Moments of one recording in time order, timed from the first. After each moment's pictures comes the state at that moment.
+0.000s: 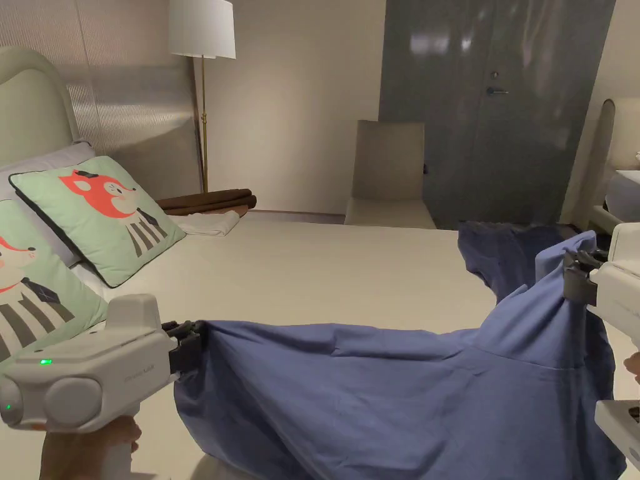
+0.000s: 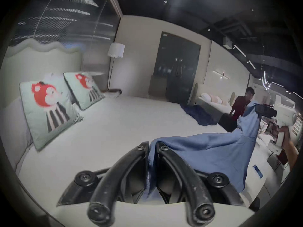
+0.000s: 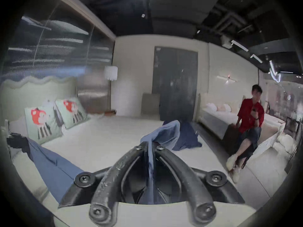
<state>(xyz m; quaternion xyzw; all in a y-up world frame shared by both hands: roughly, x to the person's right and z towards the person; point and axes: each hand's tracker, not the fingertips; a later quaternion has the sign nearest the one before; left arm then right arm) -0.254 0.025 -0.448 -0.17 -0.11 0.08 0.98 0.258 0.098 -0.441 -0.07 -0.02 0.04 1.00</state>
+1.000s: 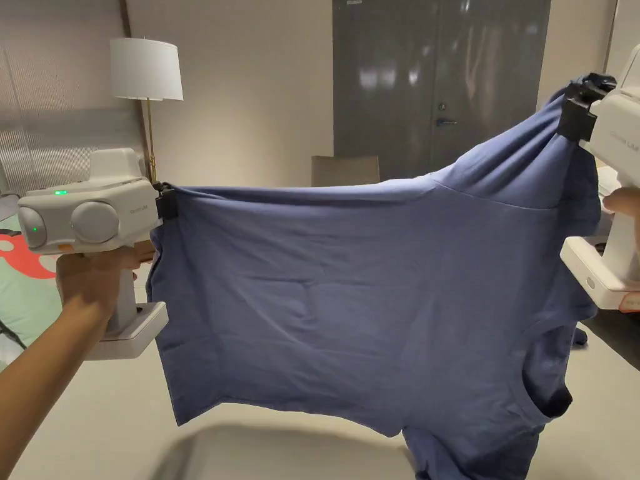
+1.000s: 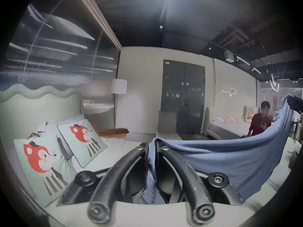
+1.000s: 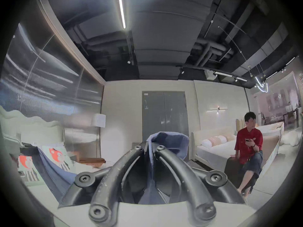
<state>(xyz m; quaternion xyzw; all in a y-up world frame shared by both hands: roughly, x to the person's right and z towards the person) -0.201 0.159 -0.646 -0.05 -0.05 0.03 1.00 0.307 0.224 -0.553 0.11 -0.05 0.01 0.99</state>
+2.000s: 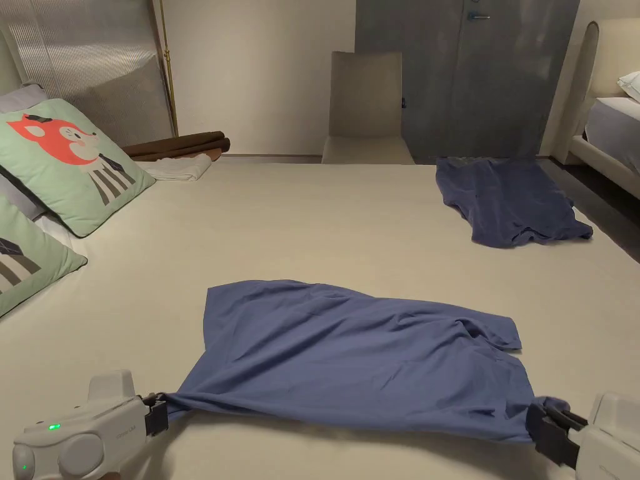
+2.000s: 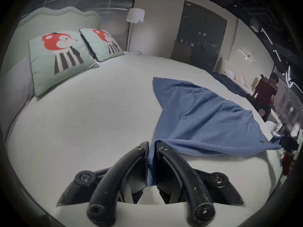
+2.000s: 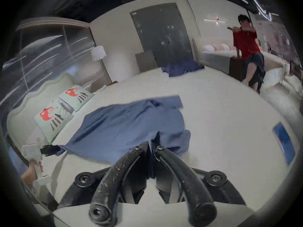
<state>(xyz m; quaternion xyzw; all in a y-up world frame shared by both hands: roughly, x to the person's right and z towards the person) -0.276 -0.167 -0.435 -0.33 -0.02 0.08 0.94 0.283 -0.142 -0.334 -0.28 0.01 -0.15 0.95</state>
